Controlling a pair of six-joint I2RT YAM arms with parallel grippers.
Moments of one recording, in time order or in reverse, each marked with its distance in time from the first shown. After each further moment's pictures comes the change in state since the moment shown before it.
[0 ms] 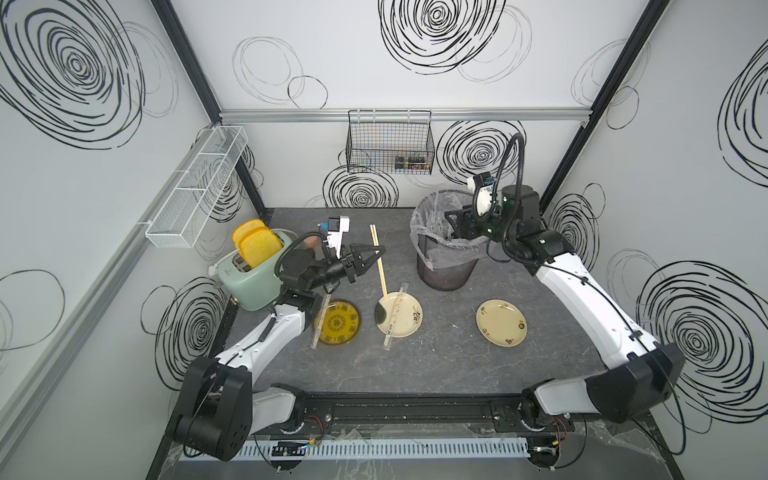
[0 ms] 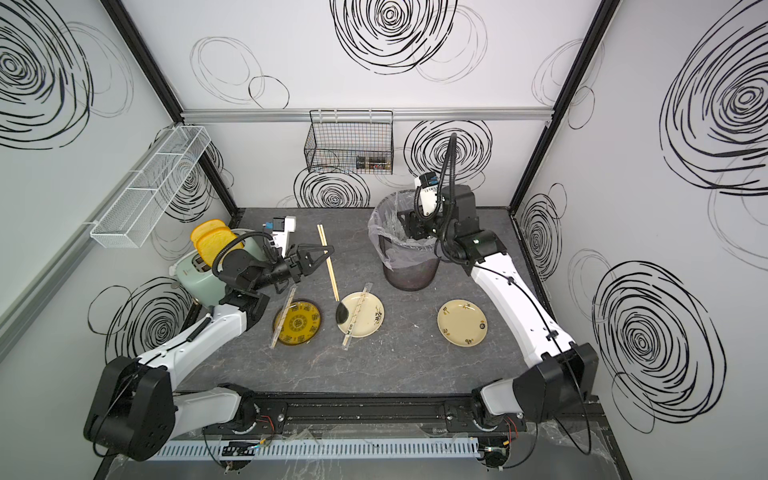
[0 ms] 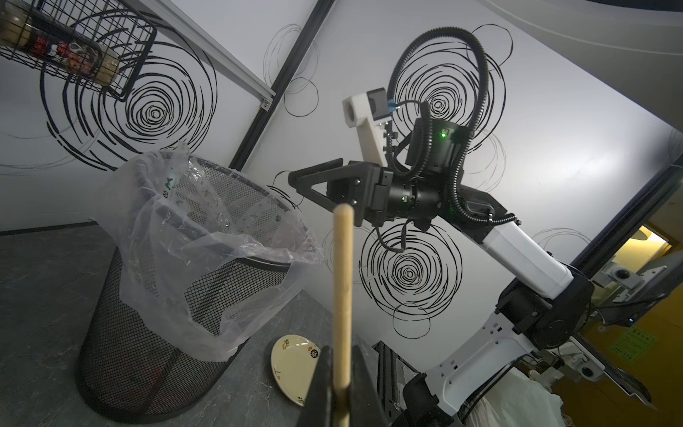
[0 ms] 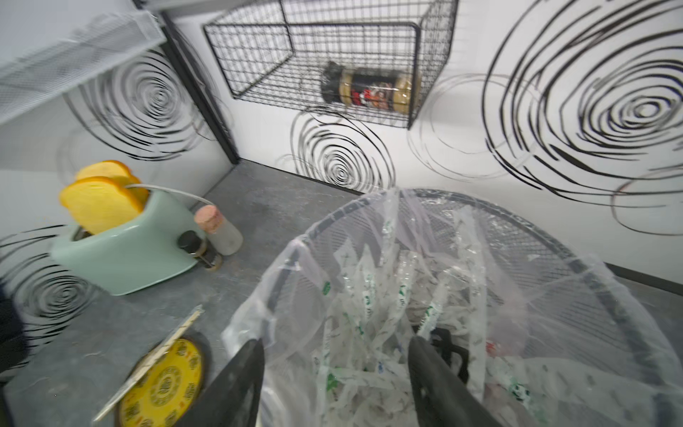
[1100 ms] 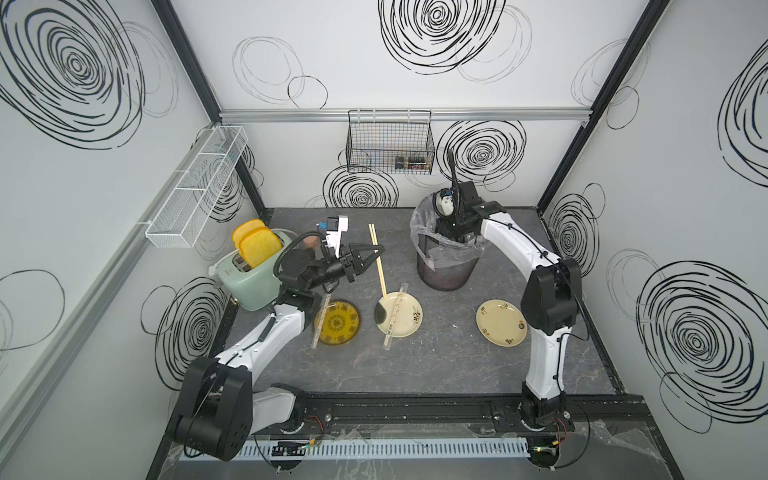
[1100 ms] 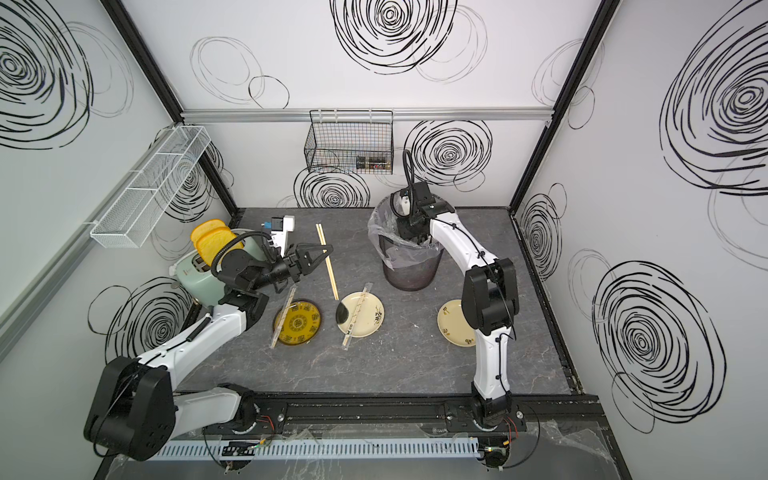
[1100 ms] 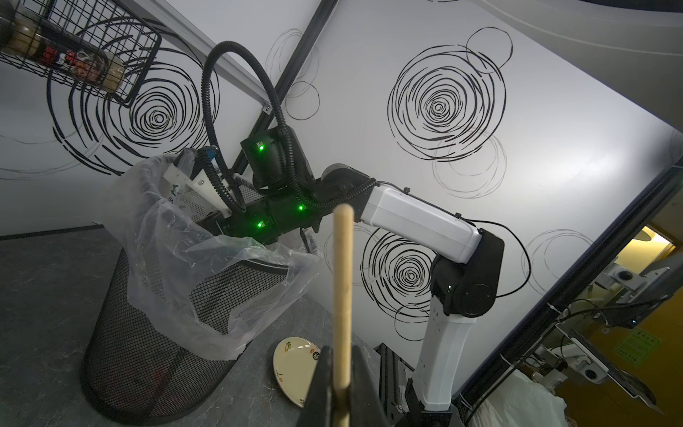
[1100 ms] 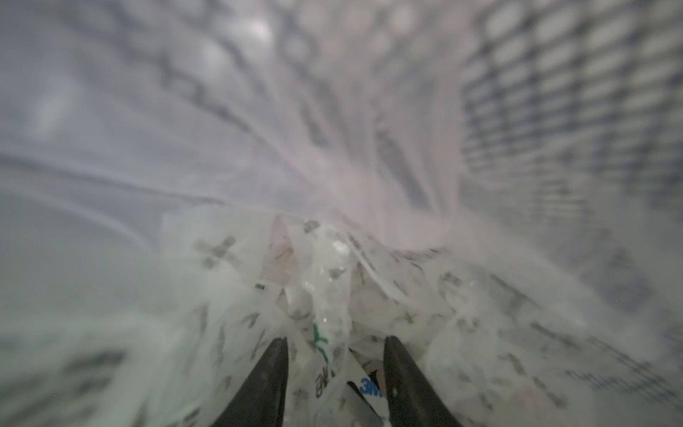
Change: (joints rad) left arm 0.008 0.000 0.000 0.008 0.000 -0.001; right arm -0.017 0.664 0.484 -0.386 0.229 -0.075
